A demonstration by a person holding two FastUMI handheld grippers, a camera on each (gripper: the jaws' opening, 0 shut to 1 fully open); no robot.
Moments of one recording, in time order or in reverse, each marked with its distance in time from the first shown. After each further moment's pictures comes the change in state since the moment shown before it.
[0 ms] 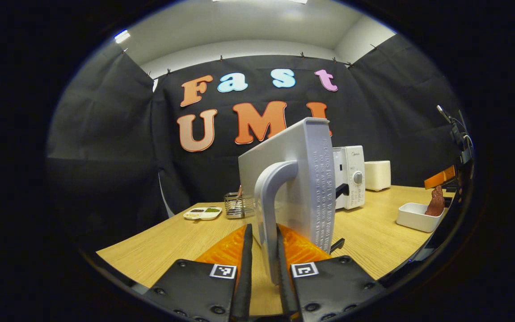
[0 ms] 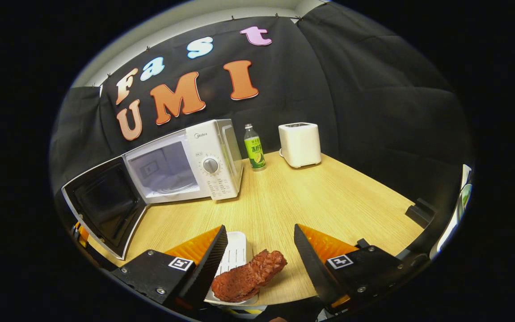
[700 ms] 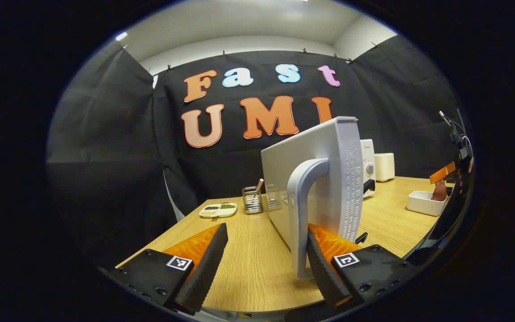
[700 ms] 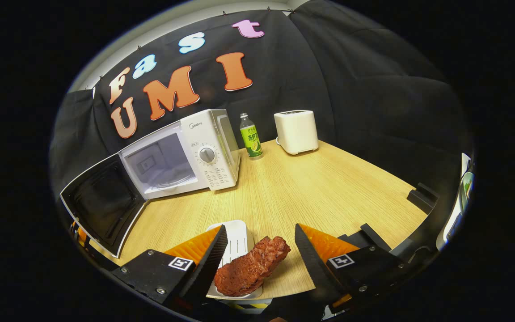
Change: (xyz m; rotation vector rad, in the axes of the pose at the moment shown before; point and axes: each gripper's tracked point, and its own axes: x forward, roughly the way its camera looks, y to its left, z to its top) left arm -0.012 0.079 -0.006 0.001 0.053 -0.017; right arm -0.001 0.000 -0.018 0.049 0.065 -0.012
